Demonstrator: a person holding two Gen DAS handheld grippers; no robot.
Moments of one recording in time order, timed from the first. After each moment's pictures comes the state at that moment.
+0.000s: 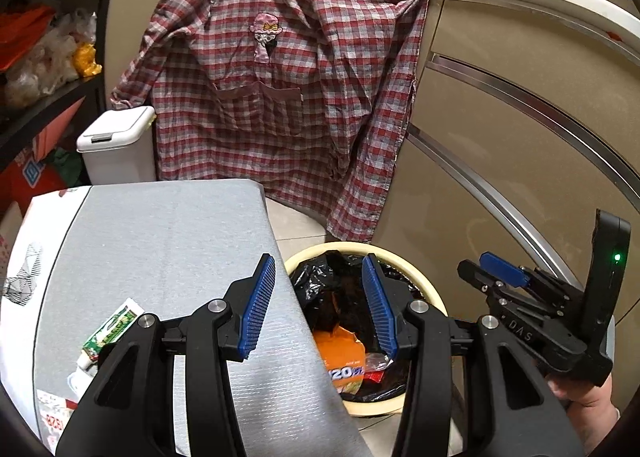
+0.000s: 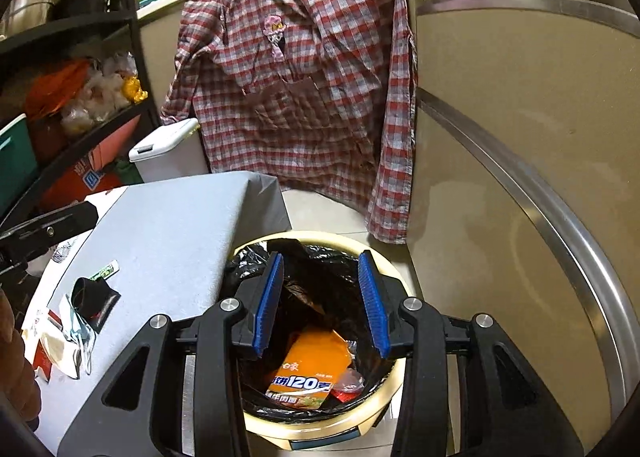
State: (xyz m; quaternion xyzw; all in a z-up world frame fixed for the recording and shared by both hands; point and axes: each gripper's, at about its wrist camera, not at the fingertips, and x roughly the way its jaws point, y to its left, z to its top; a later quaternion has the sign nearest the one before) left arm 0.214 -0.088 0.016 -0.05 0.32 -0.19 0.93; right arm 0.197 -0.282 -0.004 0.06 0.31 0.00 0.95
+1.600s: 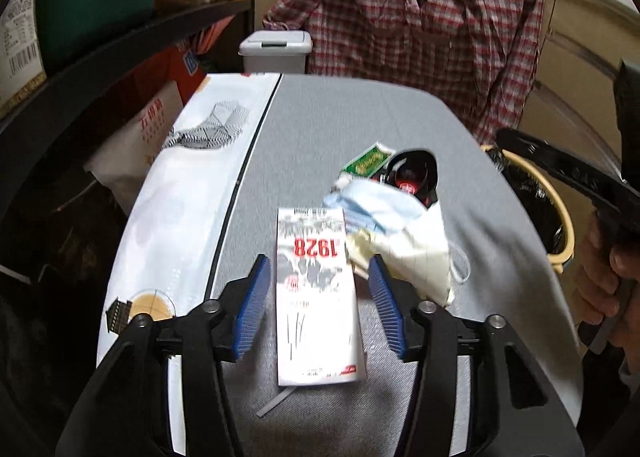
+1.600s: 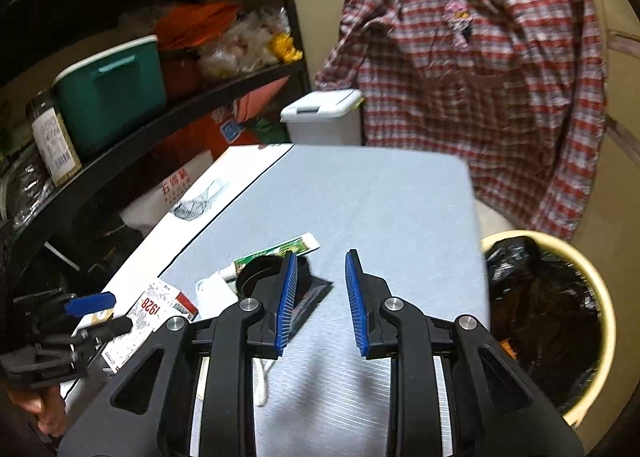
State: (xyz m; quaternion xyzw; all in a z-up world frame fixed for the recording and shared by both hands) left arm 0.114 0.135 -0.070 -0.03 0.41 -0.03 0.91; right arm 0.205 -0.048 -0.031 0.04 0.32 0.21 0.92
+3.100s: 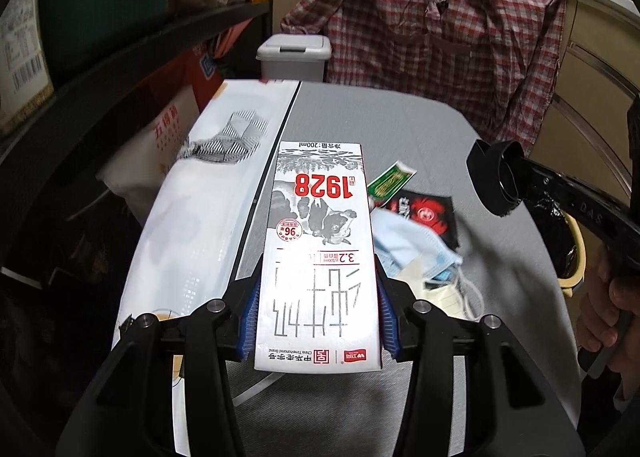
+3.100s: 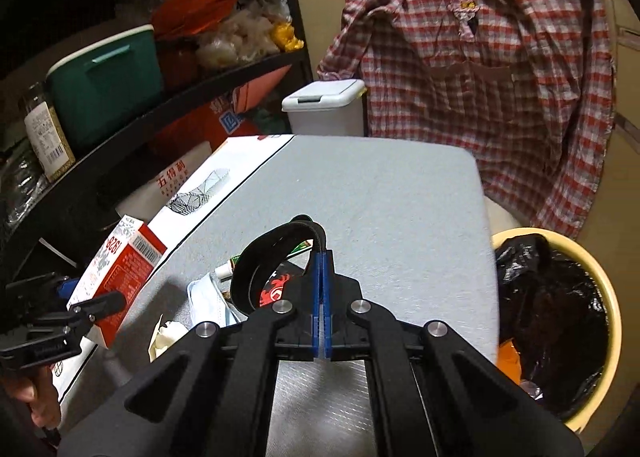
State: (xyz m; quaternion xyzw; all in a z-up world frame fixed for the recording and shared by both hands) left arm 0.133 0.141 -0.053 -0.04 0.40 0.00 0.92; right arm 0.211 -0.057 -0.027 0.03 0.32 0.20 0.92
